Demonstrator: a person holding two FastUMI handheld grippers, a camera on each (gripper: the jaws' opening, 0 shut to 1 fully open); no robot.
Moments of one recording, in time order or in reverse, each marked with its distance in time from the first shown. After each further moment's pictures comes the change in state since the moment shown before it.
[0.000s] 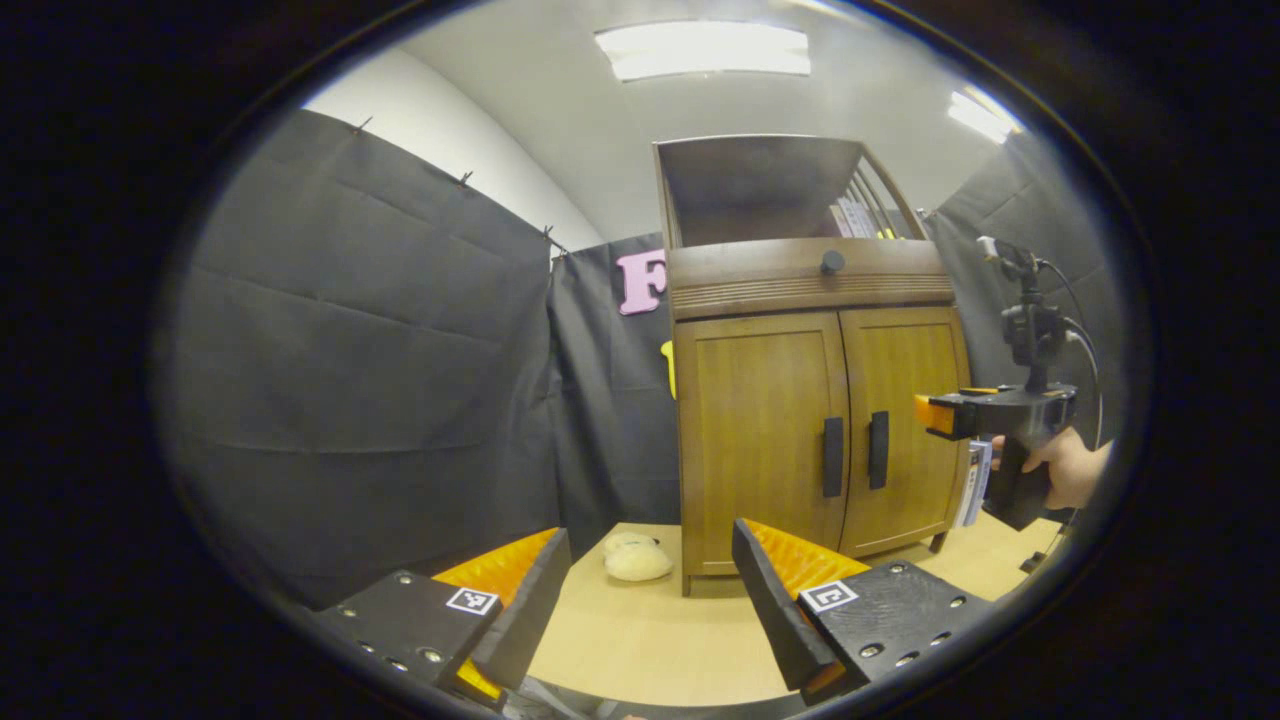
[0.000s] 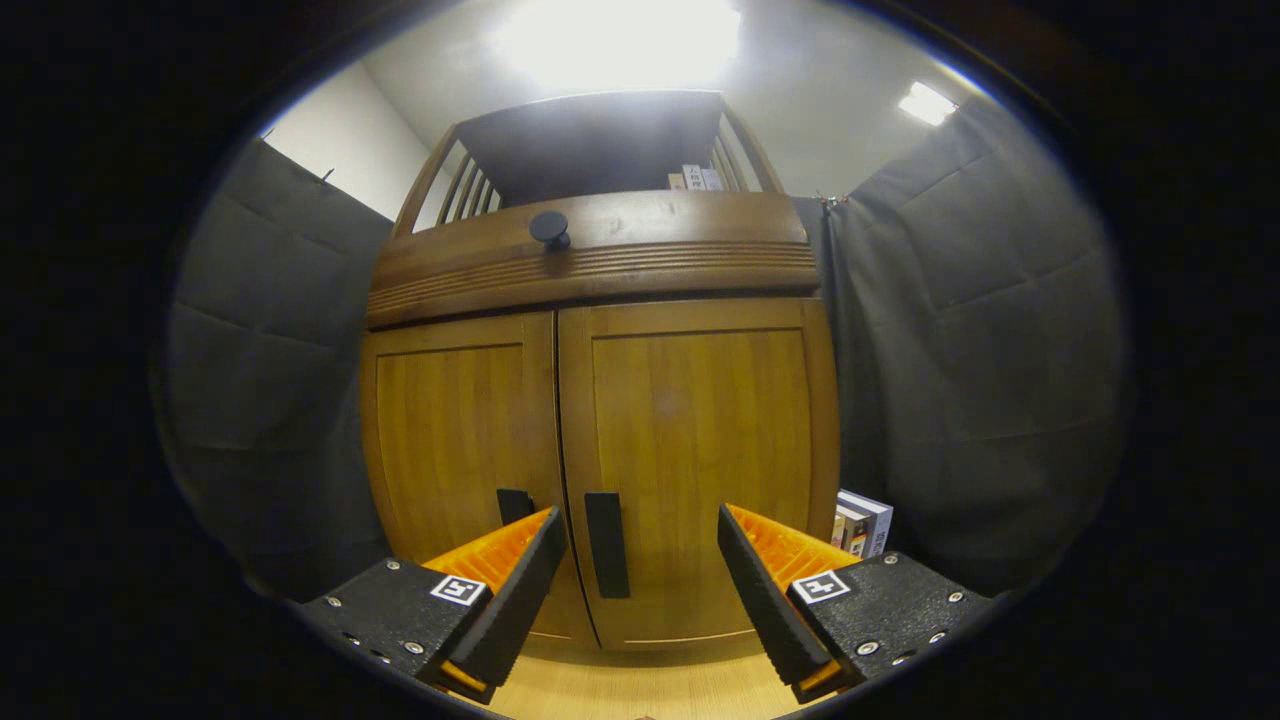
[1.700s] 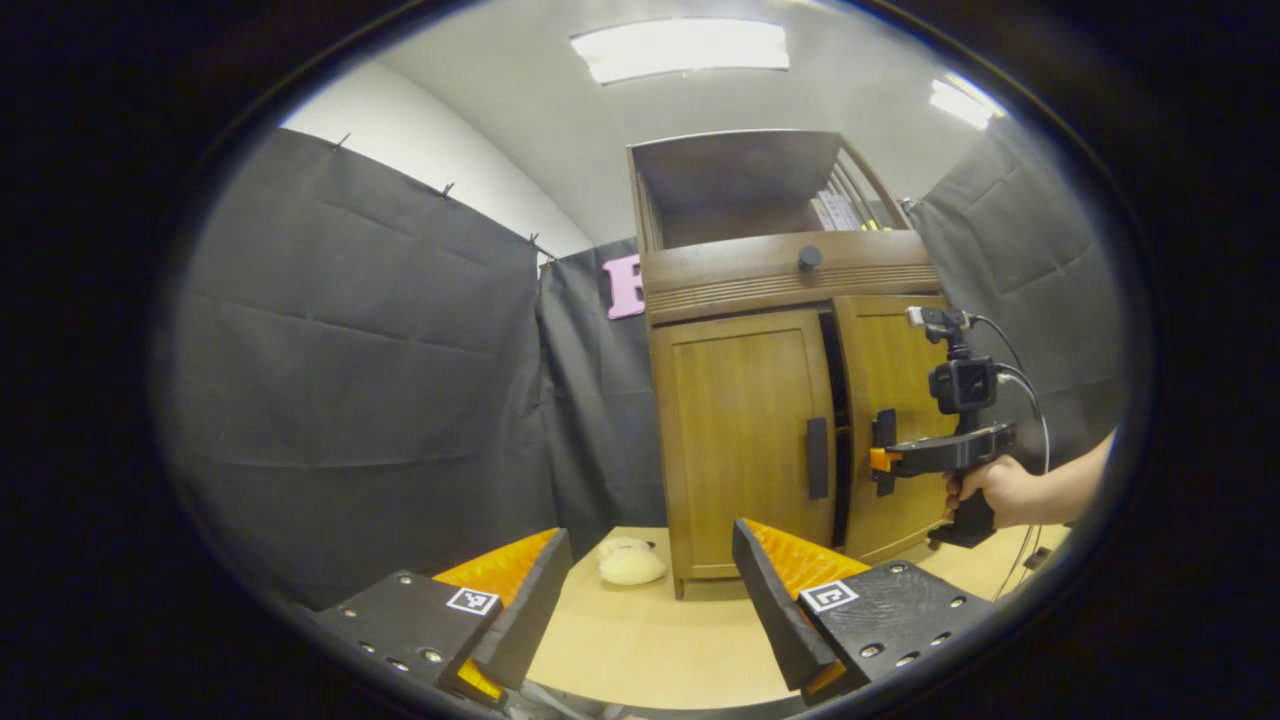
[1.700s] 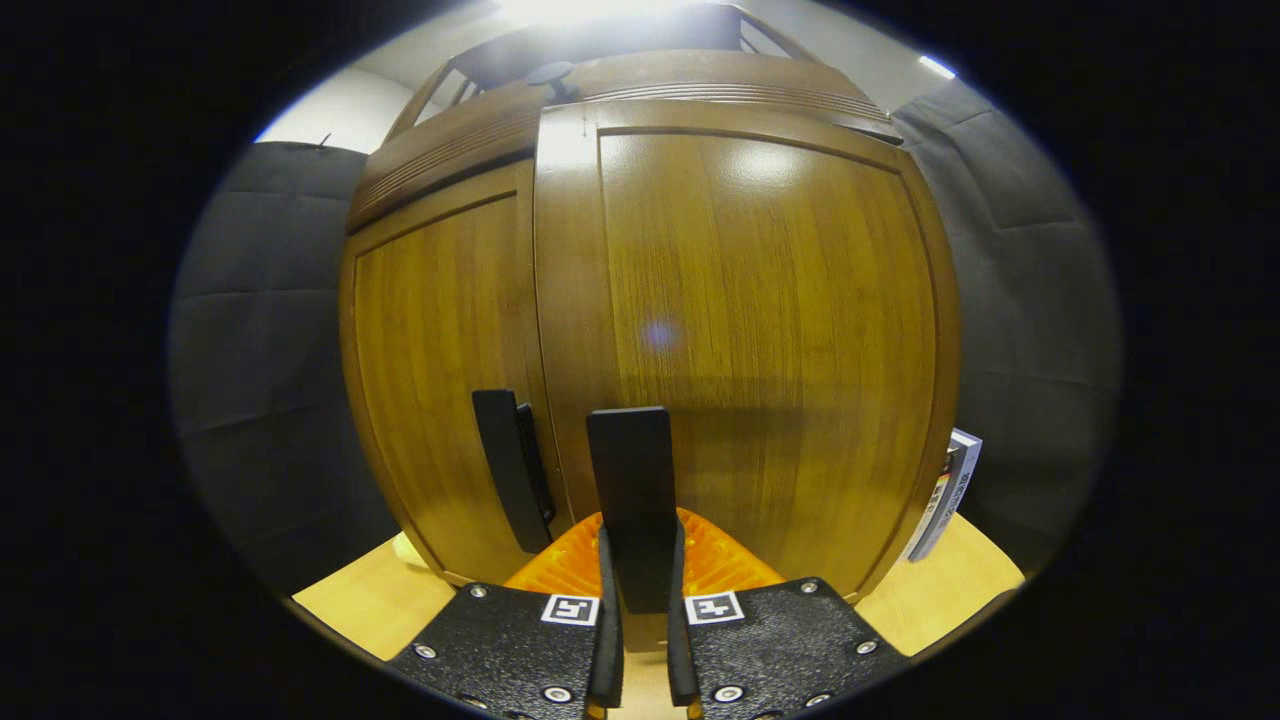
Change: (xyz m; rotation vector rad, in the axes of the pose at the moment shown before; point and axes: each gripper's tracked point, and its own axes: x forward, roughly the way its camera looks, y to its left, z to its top) left arm -0.008 -0.004 0.003 0.036 -0.010 -0.027; right arm 0.049 0.022 -0.085 0.022 0.251 0.122
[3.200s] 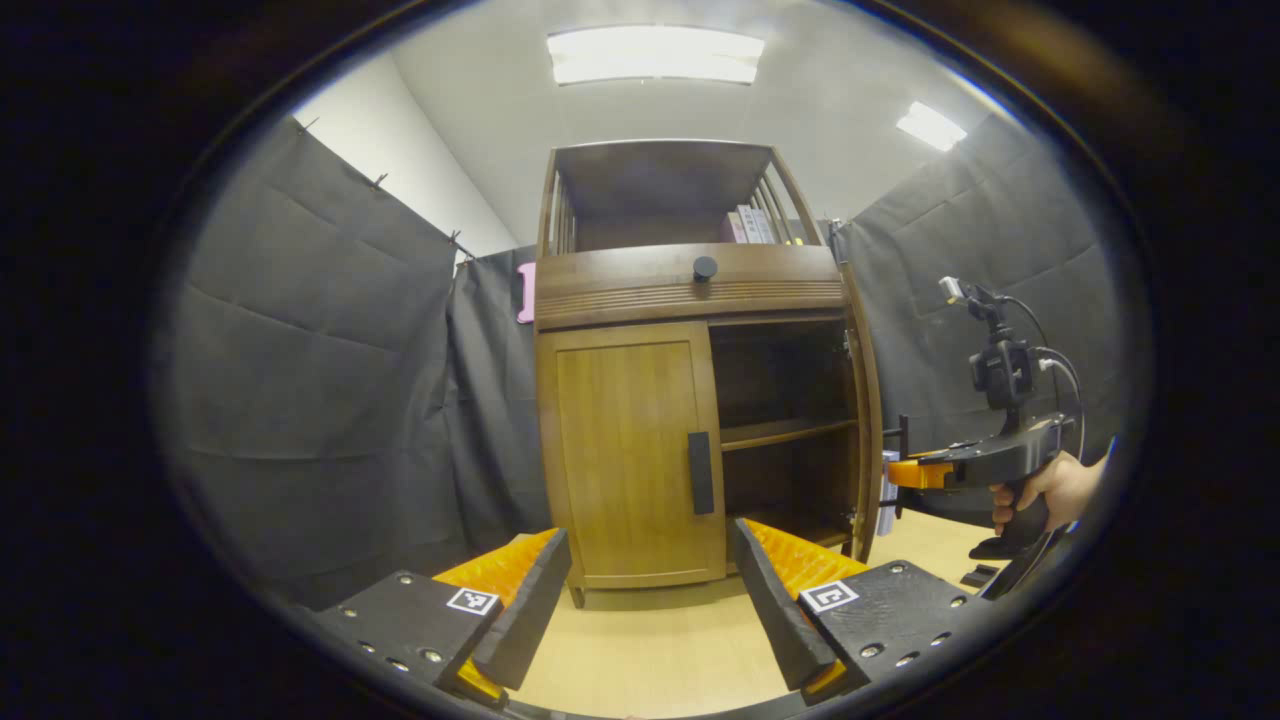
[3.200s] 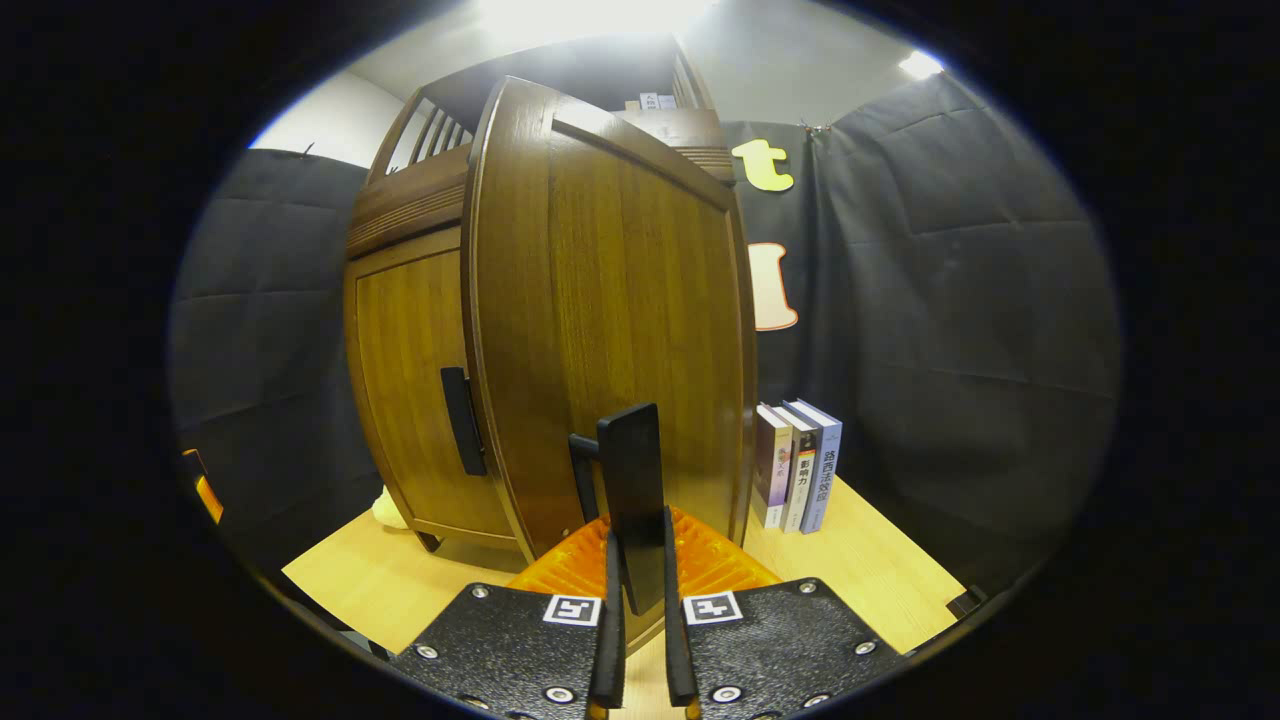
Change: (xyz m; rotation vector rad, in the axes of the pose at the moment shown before) left arm 0.004 -0.044 -0.006 -0.036 -0.037 -0.277; right arm -0.154 -0.104 -0.019 0.012 0.001 -0.131
